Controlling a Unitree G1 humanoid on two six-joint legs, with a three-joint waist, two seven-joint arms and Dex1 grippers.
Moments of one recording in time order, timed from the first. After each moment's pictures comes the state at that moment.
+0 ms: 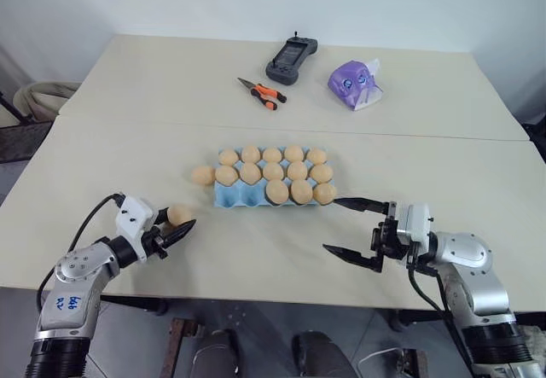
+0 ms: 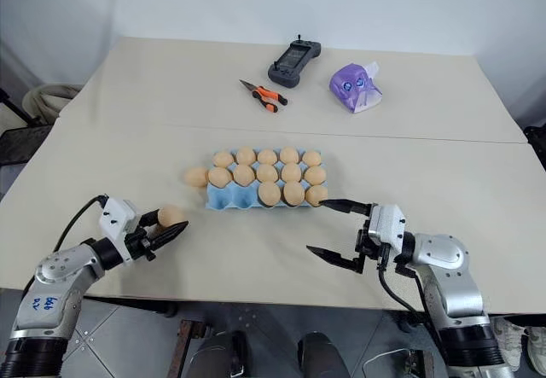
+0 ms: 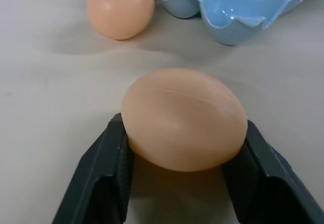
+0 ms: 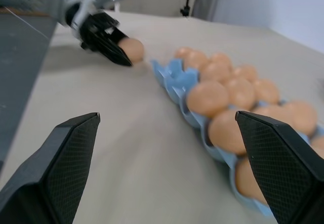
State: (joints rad) left arm -0.07 0.60 0.22 -0.01 -0.31 0.20 -0.73; right arm -0.15 -0.54 -0.02 -0.10 0.46 -0.13 1.19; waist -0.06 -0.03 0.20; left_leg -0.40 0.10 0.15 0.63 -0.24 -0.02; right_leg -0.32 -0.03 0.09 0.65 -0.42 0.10
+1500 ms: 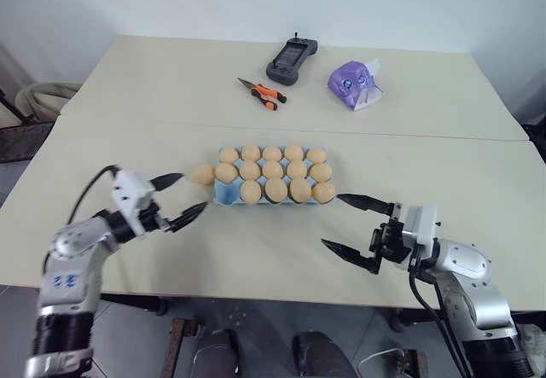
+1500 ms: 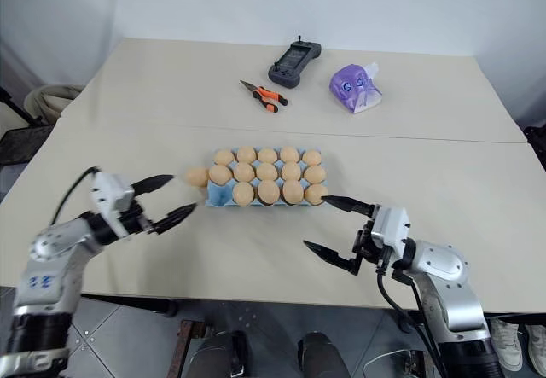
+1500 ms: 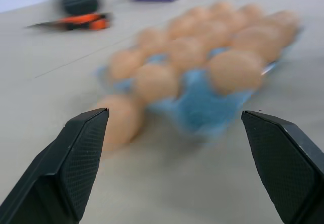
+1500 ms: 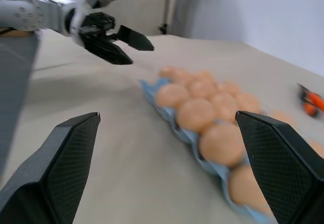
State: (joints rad) left arm -0.14 0.61 0.32 0.01 -0.36 0.10 -0.82; right arm -0.11 -0.52 -0.02 -0.19 0.50 -0.11 1.09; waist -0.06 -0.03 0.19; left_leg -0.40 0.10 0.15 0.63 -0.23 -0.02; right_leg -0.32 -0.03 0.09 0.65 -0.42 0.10
